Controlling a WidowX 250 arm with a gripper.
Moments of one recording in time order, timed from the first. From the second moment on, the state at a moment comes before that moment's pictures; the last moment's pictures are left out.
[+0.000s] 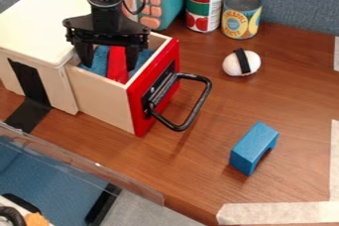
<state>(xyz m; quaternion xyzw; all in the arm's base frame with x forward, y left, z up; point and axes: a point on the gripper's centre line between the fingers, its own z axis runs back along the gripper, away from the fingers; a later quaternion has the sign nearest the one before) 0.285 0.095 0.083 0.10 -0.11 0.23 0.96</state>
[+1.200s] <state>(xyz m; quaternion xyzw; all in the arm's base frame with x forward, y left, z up) 0.301 0.097 0.055 0.14 -0.10 0.24 0.95</state>
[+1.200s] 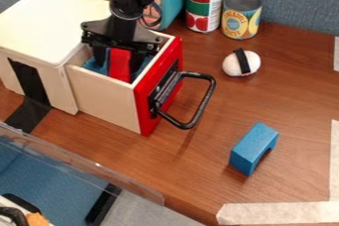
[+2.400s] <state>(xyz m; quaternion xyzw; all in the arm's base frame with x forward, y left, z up) 0.292 0.079 0.094 0.08 -0.16 0.24 0.95</state>
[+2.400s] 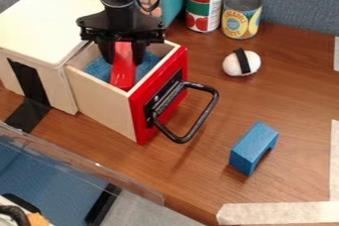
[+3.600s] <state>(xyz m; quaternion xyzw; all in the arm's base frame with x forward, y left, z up) 0.299 -0.021 0.114 0.04 -0.19 0.12 0.97</state>
